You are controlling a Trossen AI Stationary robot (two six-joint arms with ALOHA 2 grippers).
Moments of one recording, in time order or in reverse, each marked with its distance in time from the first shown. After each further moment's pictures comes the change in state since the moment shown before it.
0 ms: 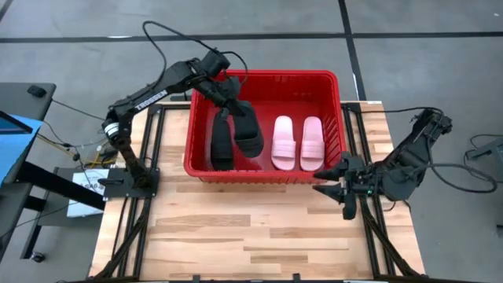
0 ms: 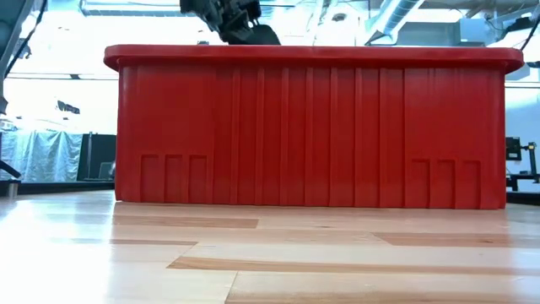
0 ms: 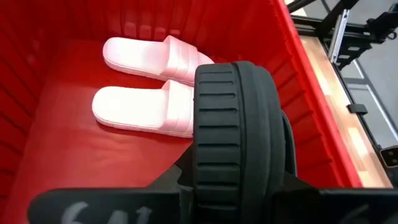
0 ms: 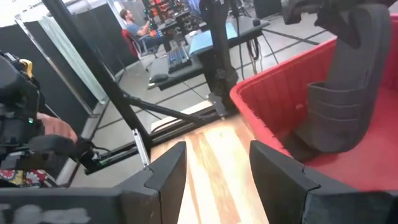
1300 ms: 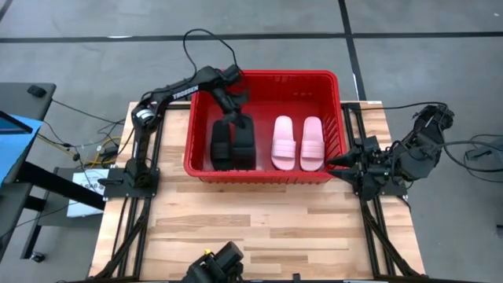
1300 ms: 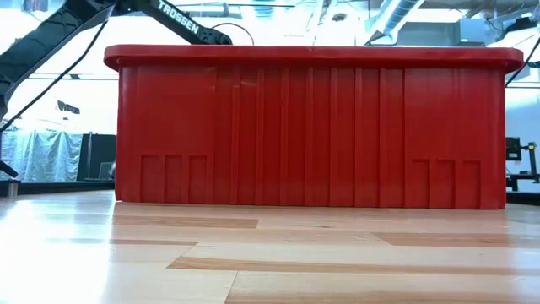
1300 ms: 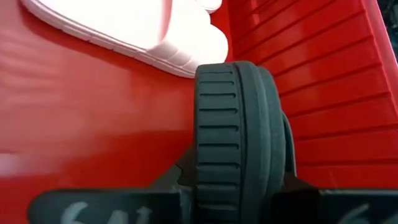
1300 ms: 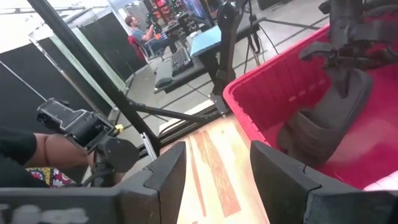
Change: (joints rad) left arm 0.110 0.349 -0.001 -0.143 0.210 0.127; right arm 0.001 -0.182 0.000 -0.172 -0.032 0.095
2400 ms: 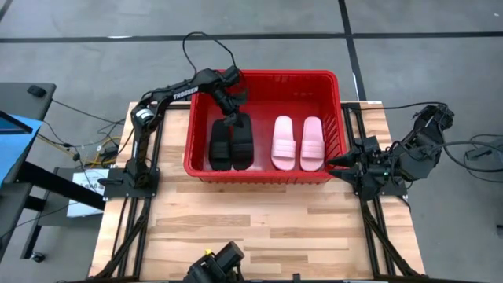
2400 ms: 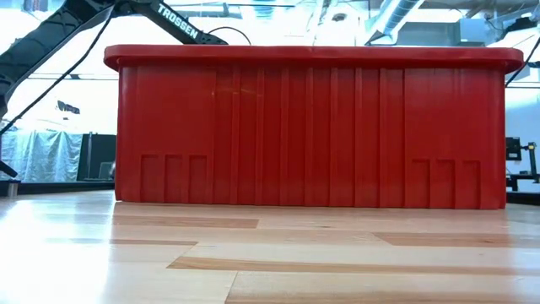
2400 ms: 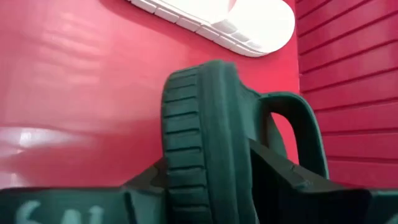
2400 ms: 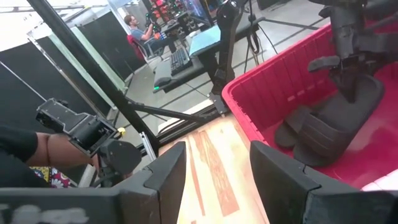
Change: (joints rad) left arm 0.006 -0.002 -0.060 0.101 -0.201 -0.018; right arm 0.000 0.000 0.000 -0.006 0.002 0.000
